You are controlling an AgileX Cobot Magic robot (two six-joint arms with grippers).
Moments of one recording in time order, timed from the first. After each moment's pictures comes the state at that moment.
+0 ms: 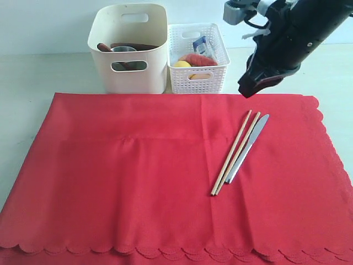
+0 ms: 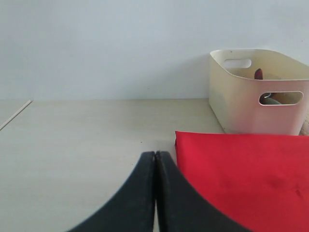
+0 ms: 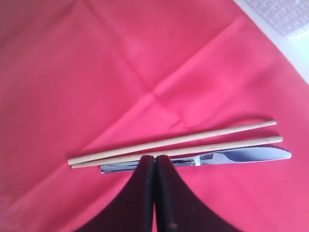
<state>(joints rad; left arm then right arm) 0.00 0.01 0.00 0.00 0.19 -0.01 0.30 1.68 -1.27 0.34 0.97 -0.70</state>
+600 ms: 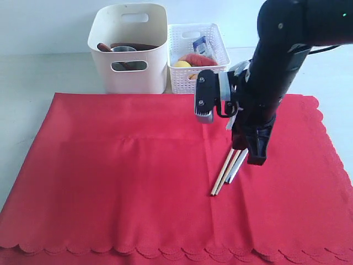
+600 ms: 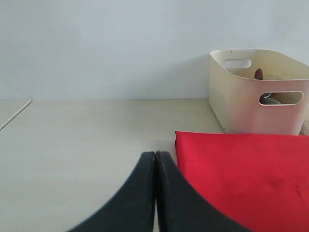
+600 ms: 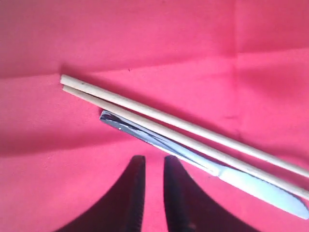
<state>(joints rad) 0.00 0.01 0.00 0.00 0.19 -0.01 0.51 1.80 -1.16 0.04 0.90 -0.96</state>
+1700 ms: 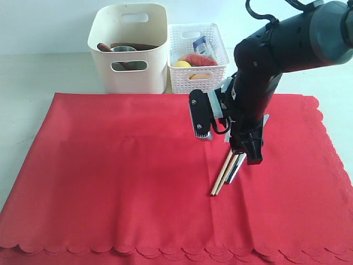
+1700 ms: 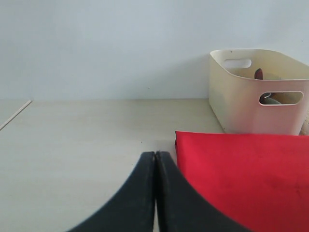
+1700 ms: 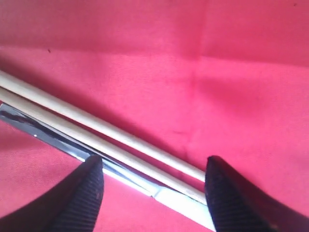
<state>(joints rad) 0.00 0.01 0.00 0.00 0.19 -0.01 0.53 1.93 -1.16 -0.19 0.71 -0.98</state>
